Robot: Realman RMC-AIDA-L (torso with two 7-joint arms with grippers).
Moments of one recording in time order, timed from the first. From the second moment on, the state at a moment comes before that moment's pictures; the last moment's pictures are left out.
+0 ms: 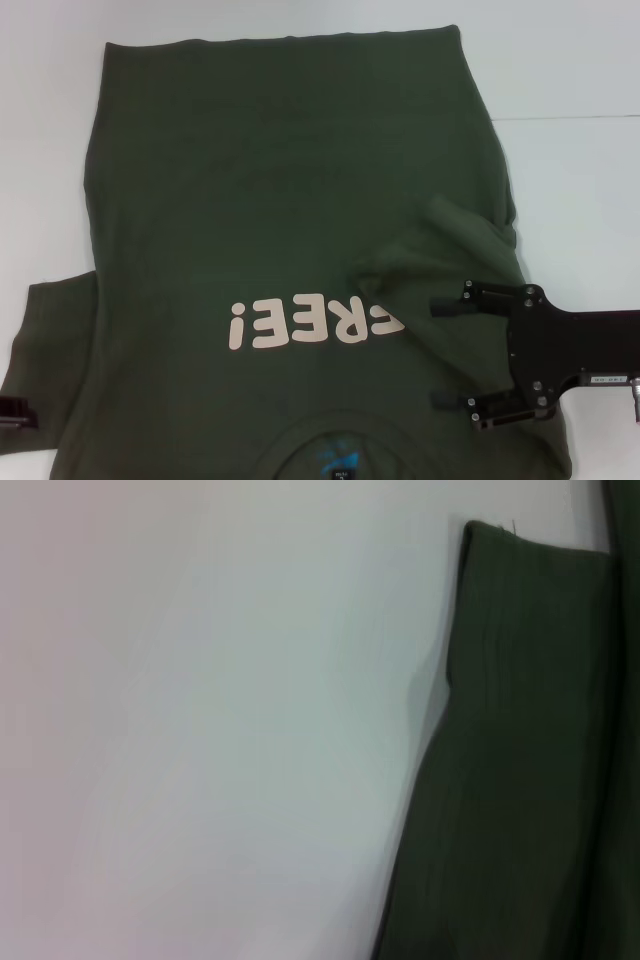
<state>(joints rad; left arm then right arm) -0.43 -2.15 0.54 1.28 2.85 1.73 -2.74 0.45 2.09 -0.76 -0.76 -1.99 -1.78 1.02</state>
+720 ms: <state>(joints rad) -0.44 -2.15 0.54 1.27 2.85 1.71 -2.74 0.45 2.09 -0.76 -0.76 -1.99 -1.78 1.02</state>
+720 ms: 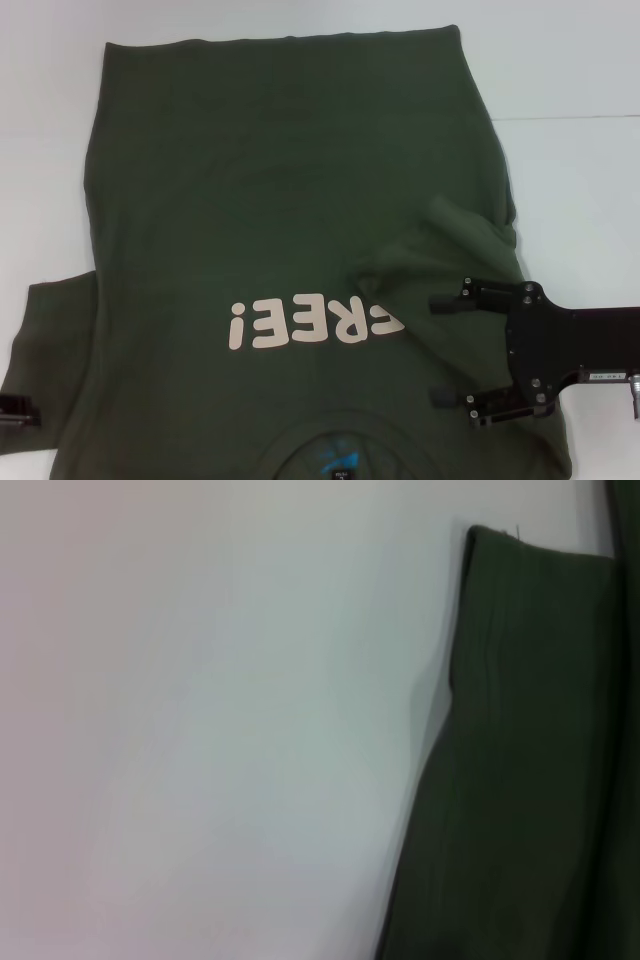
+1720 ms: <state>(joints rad) -0.48 -2.14 0.54 1.22 2.85 1.71 -2.74 0.45 2.09 -0.76 -0.76 -1.99 -1.78 1.02</state>
